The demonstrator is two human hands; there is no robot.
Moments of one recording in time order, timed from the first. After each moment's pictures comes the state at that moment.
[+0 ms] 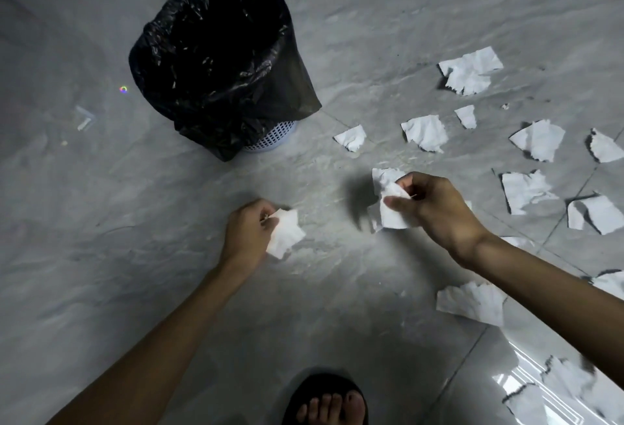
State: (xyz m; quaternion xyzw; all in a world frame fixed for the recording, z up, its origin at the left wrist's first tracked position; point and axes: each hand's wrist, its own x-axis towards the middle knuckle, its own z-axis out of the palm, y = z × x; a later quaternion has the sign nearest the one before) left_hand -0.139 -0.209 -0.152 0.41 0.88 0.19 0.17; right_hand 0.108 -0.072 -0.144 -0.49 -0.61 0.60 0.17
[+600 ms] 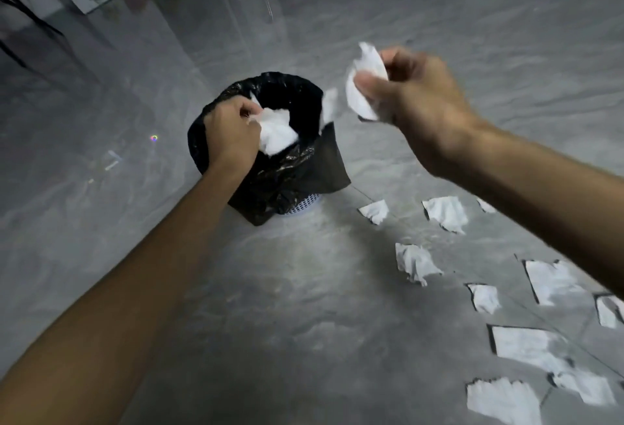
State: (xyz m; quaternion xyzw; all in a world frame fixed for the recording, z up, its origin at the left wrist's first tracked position) left_hand -0.231 -0.069 0.006 0.37 0.86 0.35 -0.03; right_hand -0.026 0.012 0.047 -0.31 -0.61 0.63 0.38
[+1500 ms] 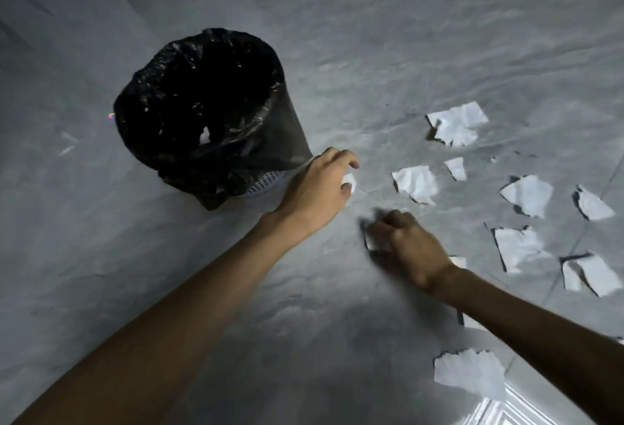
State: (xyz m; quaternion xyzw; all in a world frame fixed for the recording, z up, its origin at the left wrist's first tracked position) left_hand -0.100 -0.049 -0.107 0.66 0.72 0.18 0.15; right_hand 0.086 -0.030 -0.187 -0.39 -0.88 0.28 -0.05
